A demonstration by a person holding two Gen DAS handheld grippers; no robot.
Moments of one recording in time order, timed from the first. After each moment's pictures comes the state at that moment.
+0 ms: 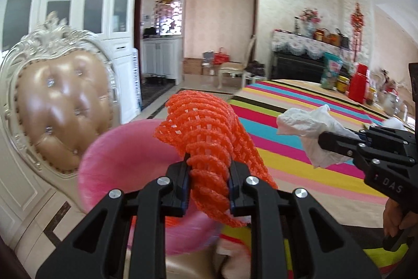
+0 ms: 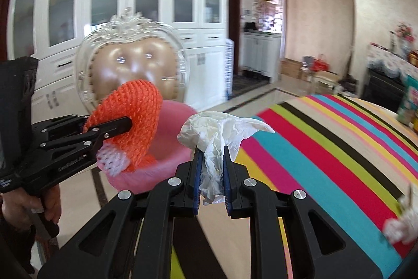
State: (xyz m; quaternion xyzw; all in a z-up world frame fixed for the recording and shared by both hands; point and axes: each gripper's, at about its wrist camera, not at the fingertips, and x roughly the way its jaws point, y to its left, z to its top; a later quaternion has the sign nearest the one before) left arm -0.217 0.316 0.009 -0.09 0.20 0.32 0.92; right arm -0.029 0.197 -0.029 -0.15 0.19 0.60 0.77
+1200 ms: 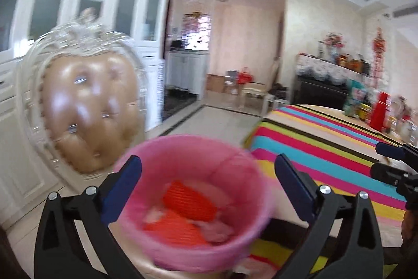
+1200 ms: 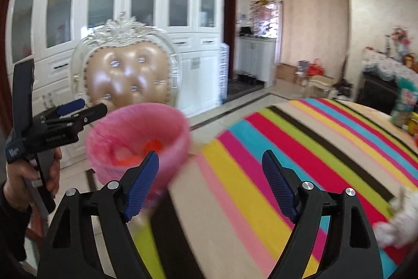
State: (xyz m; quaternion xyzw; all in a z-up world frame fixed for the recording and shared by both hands) left arm -0.215 0.332 0.016 -0.11 0.14 0.36 0.92; right arm 0.000 0.144 -0.027 -0.15 0.17 0.56 0.80
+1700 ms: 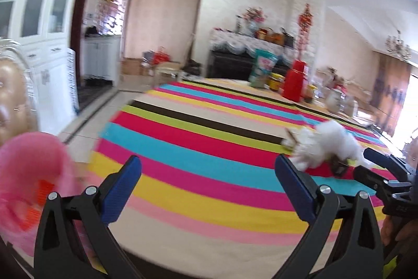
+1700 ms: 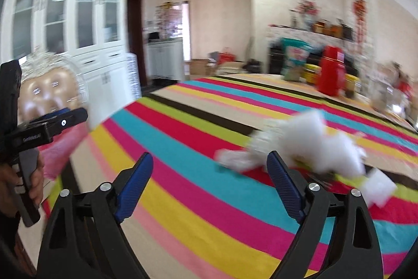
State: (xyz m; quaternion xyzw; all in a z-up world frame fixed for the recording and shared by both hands) left arm -0.037 0.172 0.018 -0.11 0.20 0.14 0.96; right arm 0.089 -0.077 -0.039 -0.07 0.20 0.35 0.91
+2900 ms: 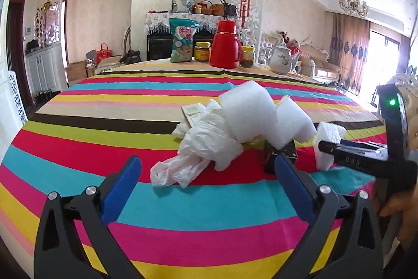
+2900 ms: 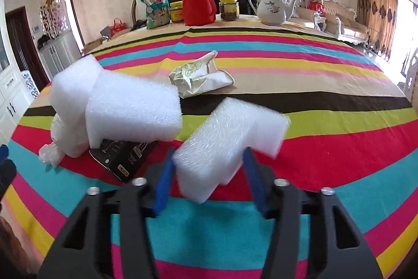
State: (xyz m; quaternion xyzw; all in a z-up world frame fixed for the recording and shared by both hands) left arm 0.118 0.019 -0.029 -0.03 0.25 0.01 0.97; right arm 0.238 -0.216 -0.101 0.01 0.36 0.09 0.93
